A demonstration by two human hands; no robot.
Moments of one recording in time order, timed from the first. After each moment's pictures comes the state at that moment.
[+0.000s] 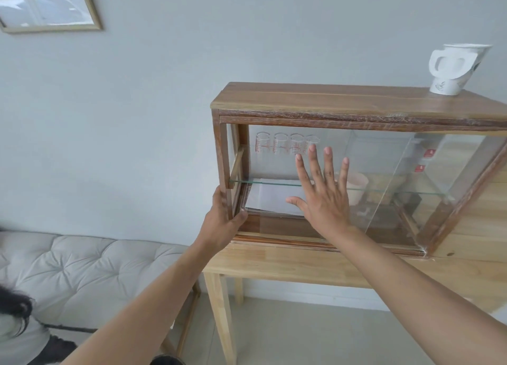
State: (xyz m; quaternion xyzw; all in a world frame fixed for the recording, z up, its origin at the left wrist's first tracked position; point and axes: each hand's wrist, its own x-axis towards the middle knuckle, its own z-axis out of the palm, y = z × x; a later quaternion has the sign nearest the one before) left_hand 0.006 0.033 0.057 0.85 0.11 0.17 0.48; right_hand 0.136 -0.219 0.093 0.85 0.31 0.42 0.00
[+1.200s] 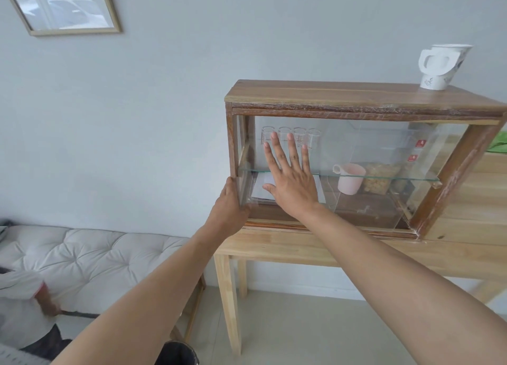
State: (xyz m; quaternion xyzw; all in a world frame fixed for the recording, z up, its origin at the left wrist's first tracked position) left_hand -0.027 0.017 0.088 0.91 0.12 0.14 0.36; right_hand 0.079 -0.149 0.122 0.87 0.34 0.35 -0.01
